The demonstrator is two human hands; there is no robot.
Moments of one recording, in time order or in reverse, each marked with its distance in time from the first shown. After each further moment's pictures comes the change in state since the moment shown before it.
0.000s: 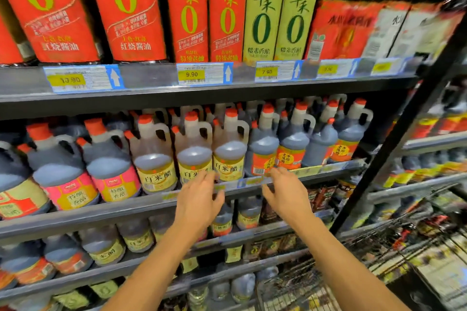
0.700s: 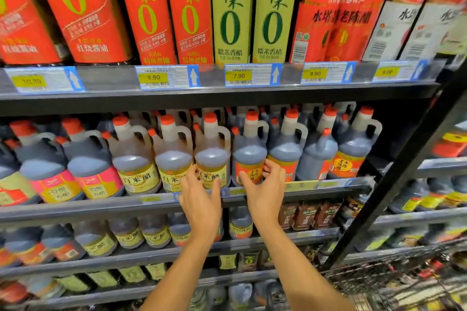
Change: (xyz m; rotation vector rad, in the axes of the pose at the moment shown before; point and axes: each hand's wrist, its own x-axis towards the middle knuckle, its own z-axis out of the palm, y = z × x) left_hand 0.031 0.067 0.071 -0.346 0.459 -0.551; right_hand 0.040 0.007 0.031 0.829 0.347 0.318
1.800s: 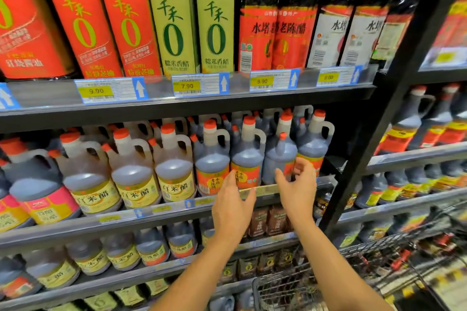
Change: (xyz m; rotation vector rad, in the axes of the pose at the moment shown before) left_hand -0.053 0.085 0.073 0.022 -0.411 0.185; right_hand 0.075 0.061 -0.116 -0.045 0.148 -0.063
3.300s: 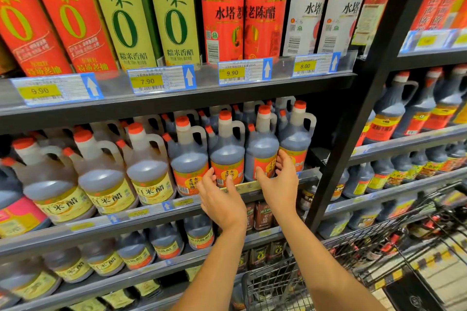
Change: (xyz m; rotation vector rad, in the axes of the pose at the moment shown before) left_hand 0.009 0.023 0.056 -0.325 0.467 -0.307; right_hand 0.012 0.024 0.007 0.060 -0.049 0.002
